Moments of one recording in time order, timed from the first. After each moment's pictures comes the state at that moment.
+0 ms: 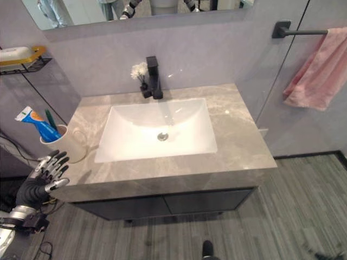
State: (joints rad) left arm 0.47 0.64 0.22 -0.11 -0.75 -0.21 -0.17; right arm 0.25 -0.47 -0.10 1.15 0.20 -0.18 -0.21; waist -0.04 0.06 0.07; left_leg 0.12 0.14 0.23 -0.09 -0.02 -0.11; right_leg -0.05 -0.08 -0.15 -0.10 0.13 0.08
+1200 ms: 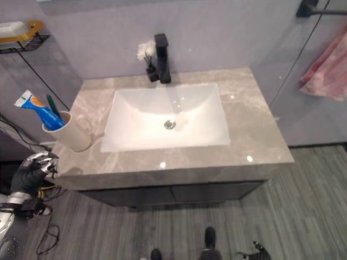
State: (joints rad) left arm 0.29 0.77 0.20 0.01 -0.74 -0.19 -0.13; right arm 0.17 -0.41 0.14 0.97 0.03 -0.11 -0.04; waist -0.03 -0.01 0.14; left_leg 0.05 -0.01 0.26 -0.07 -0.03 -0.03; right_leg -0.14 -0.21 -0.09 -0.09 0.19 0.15
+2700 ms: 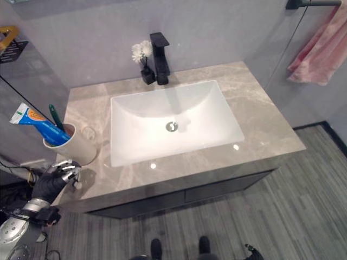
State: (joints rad) left arm 0.37 0.74 0.10 -0.10 -0.76 -0.19 -0.17; right arm 0.14 -0.41 0.26 1.03 -0.09 -0.11 -0.04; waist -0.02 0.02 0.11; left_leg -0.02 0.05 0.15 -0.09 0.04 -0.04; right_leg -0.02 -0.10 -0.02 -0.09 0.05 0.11
